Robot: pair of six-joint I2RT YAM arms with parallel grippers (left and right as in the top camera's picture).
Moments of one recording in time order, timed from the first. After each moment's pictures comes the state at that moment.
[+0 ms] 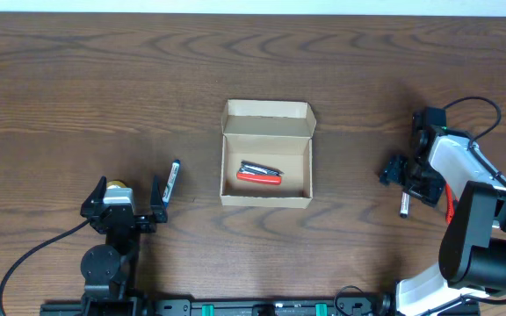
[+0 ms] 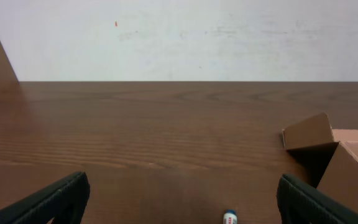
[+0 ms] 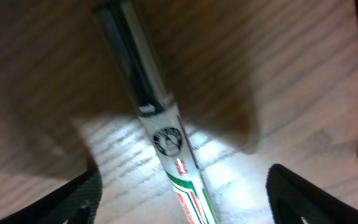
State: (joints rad) left arm -0.04 0.01 0.02 -0.12 -0.04 0.01; right arm -0.19 1.76 0.99 -0.82 0.16 0.39
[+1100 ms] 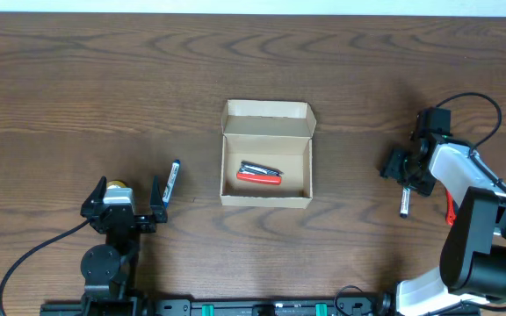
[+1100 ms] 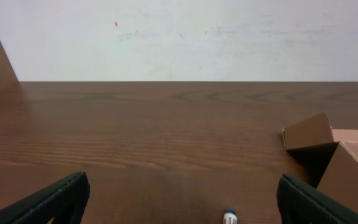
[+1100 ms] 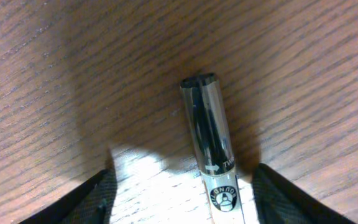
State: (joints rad) left arm -0.04 0.01 0.02 -0.12 -0.04 0.01; right arm -0.20 1.73 0.91 -0.62 0.06 0.30
